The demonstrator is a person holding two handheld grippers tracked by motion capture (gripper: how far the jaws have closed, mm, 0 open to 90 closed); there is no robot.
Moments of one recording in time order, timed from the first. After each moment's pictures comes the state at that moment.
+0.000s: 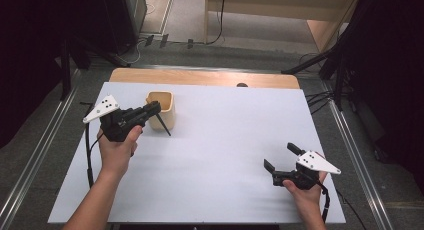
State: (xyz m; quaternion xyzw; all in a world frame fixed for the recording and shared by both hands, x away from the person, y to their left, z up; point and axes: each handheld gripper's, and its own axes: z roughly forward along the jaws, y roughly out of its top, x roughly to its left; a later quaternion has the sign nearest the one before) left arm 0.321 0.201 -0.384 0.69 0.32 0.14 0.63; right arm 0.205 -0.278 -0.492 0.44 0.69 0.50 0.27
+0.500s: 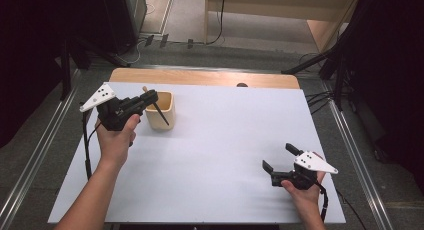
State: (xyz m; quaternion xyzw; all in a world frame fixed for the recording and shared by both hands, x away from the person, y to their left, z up) left arm 0.339 0.205 -0.371 0.68 0.33 0.16 0.64; right arm 0.207 -0.276 -0.496 0.44 0.70 0.50 0.27
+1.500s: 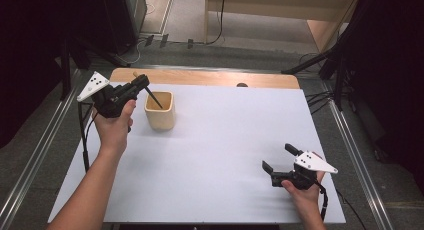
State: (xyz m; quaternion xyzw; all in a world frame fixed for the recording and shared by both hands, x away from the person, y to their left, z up) left arm 0.368 0.215 -0.369 0.64 0.36 0.22 0.64; right arm 0.208 -0.278 -0.499 0.43 0.70 0.50 0.26
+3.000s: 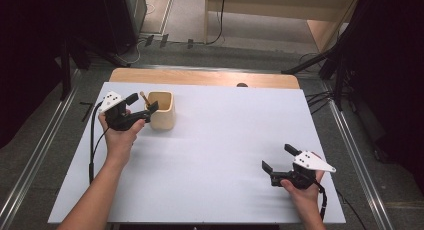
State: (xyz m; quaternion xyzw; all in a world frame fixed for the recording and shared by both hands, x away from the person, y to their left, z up) left arm 0.372 0.215 -0.432 0.68 0.41 0.23 0.56; right arm 0.210 -0.277 -0.503 0.44 0.71 0.49 0.26
